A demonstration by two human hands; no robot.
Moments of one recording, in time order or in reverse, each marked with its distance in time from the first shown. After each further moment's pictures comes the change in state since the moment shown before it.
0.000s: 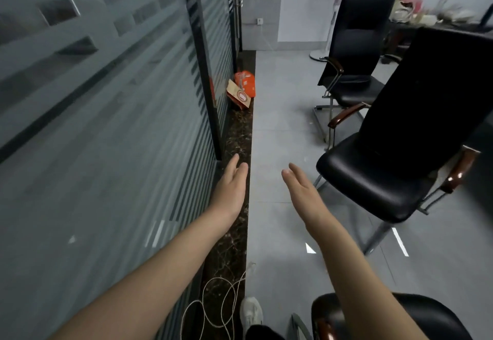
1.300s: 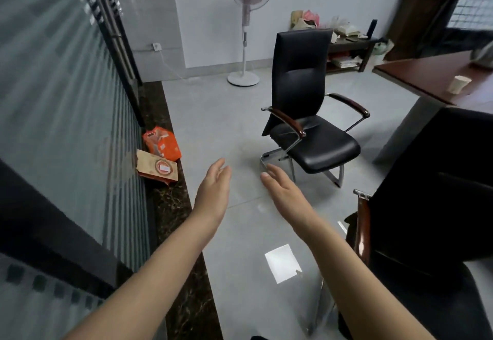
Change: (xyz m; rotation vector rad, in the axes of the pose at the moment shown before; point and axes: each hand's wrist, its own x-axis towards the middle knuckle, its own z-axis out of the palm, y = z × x) left_hand 0.819 0.217 0.090 -0.084 -0.284 0.122; right_hand 0.763 -0.217 -0.056 -0.014 0.284 0.013
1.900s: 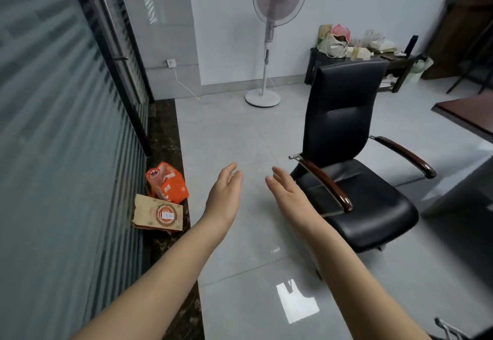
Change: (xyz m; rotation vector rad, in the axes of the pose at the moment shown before) left_hand 0.387 0.051 0.017 -0.011 -0.005 -0.029; right_hand 0.393 -0.076 0.011 0.012 -0.039 -0.017
